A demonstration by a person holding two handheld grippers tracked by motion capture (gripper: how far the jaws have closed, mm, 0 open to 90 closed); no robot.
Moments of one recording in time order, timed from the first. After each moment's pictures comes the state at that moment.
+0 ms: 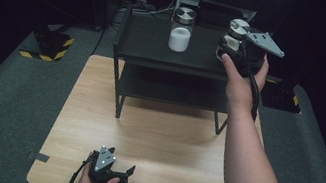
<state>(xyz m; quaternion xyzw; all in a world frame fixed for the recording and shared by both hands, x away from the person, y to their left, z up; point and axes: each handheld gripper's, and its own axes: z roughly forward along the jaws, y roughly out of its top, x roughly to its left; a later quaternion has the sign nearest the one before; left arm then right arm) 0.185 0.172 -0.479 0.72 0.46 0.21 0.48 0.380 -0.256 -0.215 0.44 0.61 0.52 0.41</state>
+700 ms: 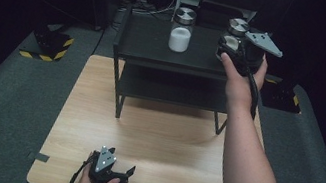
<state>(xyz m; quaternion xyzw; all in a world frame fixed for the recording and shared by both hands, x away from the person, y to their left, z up) 0.184 0.171 -0.479 0.72 0.45 0.21 0.48 0.384 -0.254 -0.219 0.44 0.60 0.52 0.41</state>
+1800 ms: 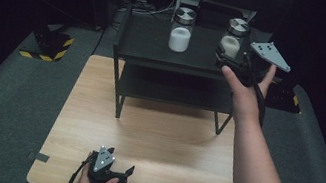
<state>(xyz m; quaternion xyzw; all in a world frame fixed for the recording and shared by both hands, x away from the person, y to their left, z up) 0.184 0.175 -0.480 0.72 0.46 0.21 0.48 0.356 -0.277 -0.238 0.39 0.59 0.57 0.41</state>
